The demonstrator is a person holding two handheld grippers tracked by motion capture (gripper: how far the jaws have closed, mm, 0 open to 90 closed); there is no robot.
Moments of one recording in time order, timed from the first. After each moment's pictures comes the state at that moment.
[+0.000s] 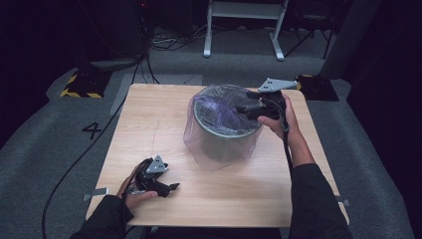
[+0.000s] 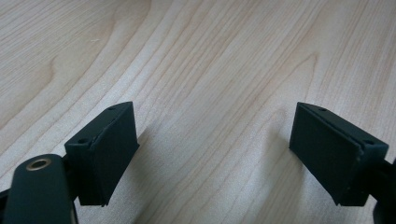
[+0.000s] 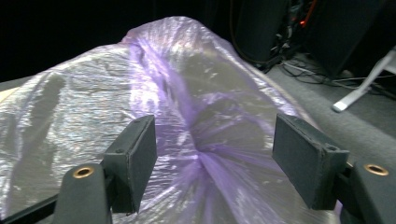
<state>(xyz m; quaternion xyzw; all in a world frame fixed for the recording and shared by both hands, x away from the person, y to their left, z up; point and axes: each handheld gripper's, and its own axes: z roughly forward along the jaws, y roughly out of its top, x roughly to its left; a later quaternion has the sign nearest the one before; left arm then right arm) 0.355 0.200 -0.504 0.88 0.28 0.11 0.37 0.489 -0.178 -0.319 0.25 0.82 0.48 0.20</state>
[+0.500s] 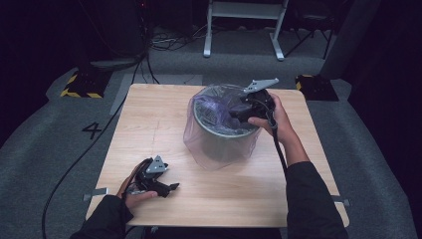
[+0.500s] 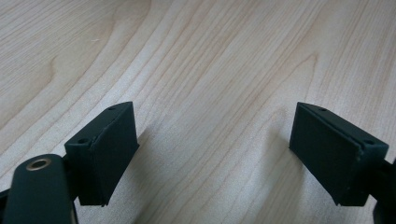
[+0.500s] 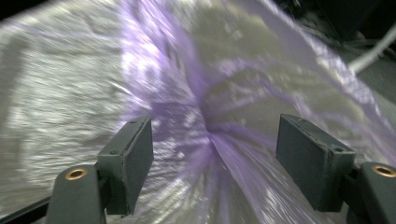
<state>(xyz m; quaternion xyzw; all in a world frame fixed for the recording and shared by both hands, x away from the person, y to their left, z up) 0.355 0.200 -0.504 0.88 0.28 0.11 0.37 0.501 -0.152 -0.329 0.26 0.86 0.39 0.18</state>
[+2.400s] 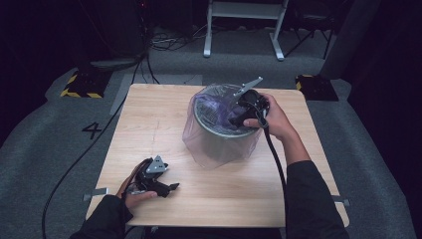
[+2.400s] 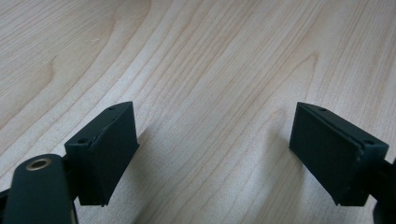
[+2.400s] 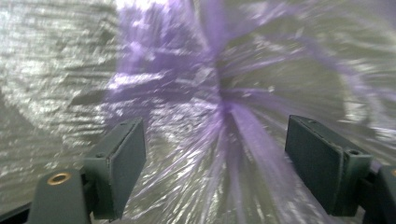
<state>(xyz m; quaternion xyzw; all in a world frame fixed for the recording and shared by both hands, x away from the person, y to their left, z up) 0.355 0.200 -0.504 0.88 0.28 0.11 0.37 0.503 -0.133 -0.330 0.27 0.91 0.27 0.17</state>
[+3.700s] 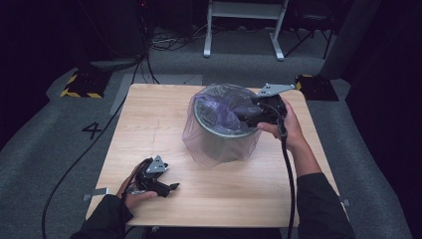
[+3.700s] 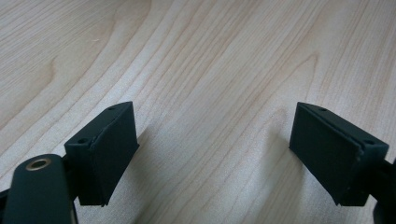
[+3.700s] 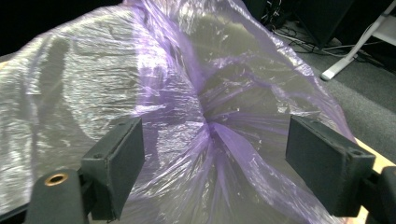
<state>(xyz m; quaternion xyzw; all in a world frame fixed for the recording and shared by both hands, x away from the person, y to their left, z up) 0.355 0.200 -0.504 0.88 0.28 0.11 0.37 0.470 -0.175 -0.318 0.29 0.84 0.42 0.21</state>
